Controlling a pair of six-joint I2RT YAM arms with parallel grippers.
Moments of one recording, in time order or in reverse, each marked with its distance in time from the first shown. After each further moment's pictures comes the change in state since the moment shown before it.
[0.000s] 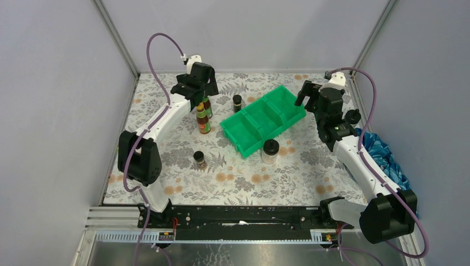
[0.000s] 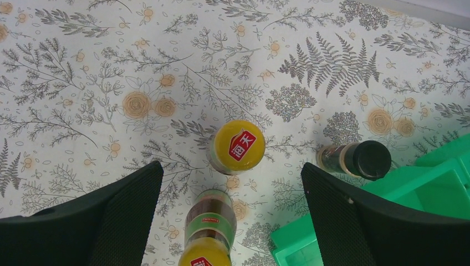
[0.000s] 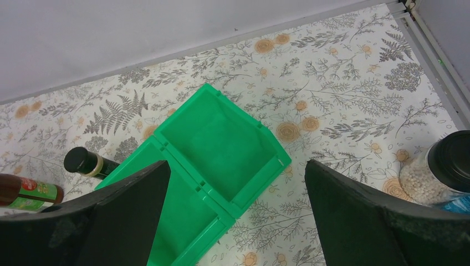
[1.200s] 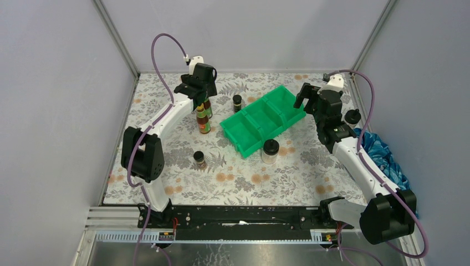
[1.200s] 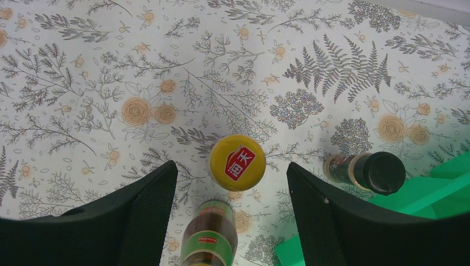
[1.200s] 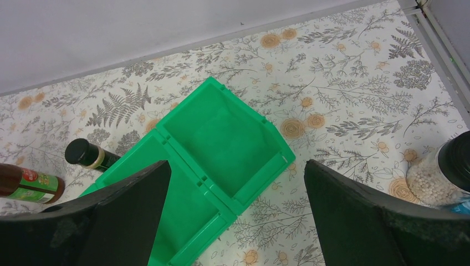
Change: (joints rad) left arm 0.001 0.050 0.002 0.046 -0.023 0.019; right arm 0.000 -0.006 -0.034 0.027 -0.032 -0.007
